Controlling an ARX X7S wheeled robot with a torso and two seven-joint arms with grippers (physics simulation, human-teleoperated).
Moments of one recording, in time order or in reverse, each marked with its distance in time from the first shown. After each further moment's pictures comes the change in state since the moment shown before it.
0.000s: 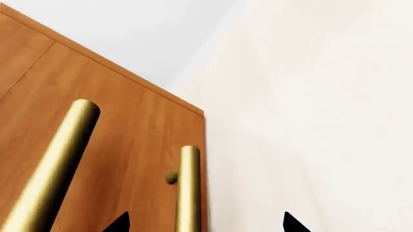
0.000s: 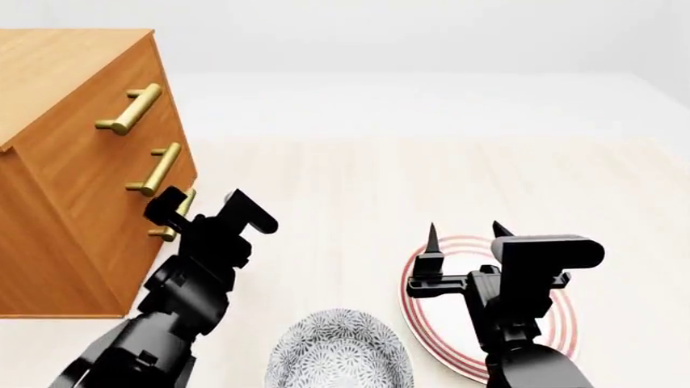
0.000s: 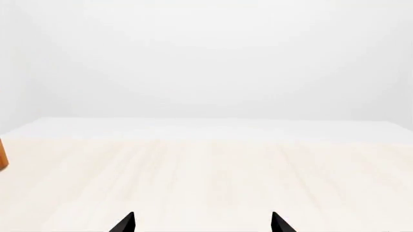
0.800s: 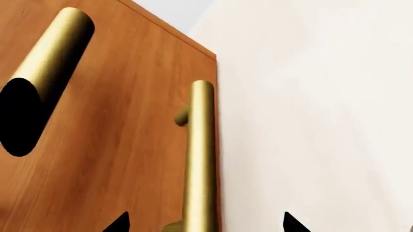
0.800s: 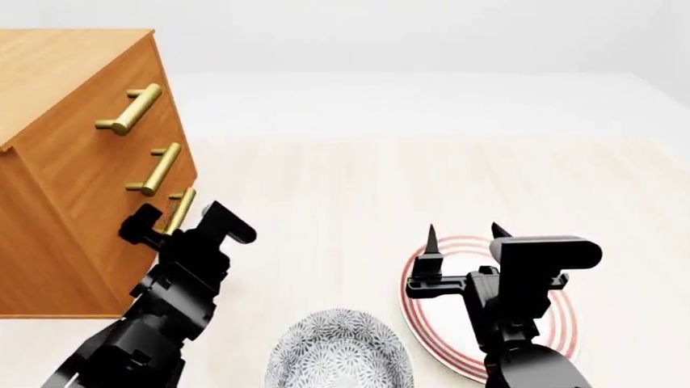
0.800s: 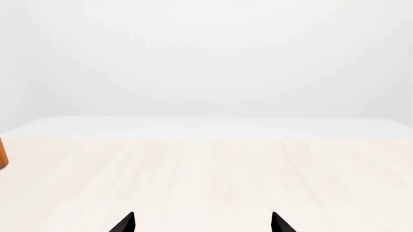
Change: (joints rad) left arm -0.014 -0.019 0.061 -0.109 -0.115 -0.026 -0.061; right arm 0.001 0.010 -0.012 0.015 0.018 -0.013 0.016
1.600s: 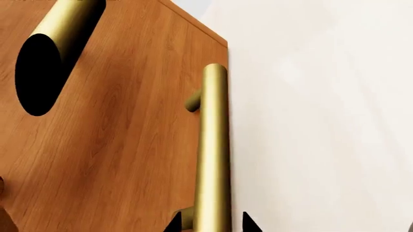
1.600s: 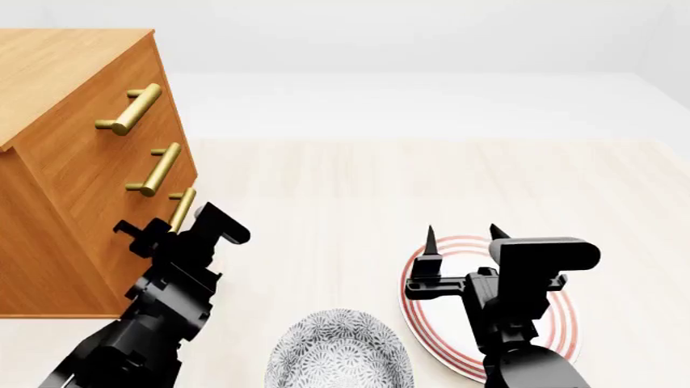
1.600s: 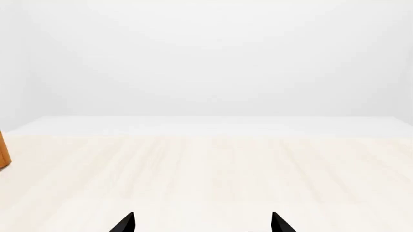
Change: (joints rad) left arm 0.001 -0.012 0.018 -0.003 -0.047 -0.013 -0.036; right arm -0.002 0.010 -0.011 0.007 0.019 -0.012 0.013
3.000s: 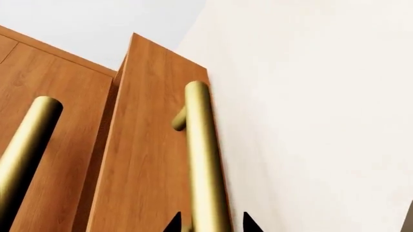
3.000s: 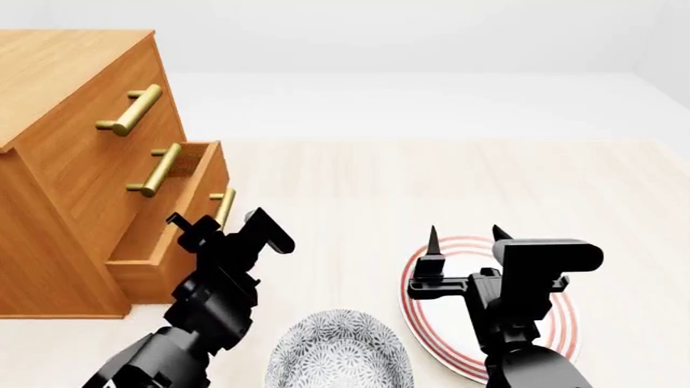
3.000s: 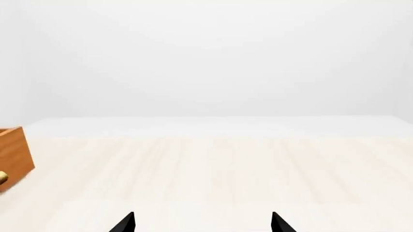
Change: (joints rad) left arm 0.091 0.043 0.031 0.320 0.115 -0.217 0.065; right arm -0.002 0.021 -0.007 0.018 0.031 -0.029 0.021
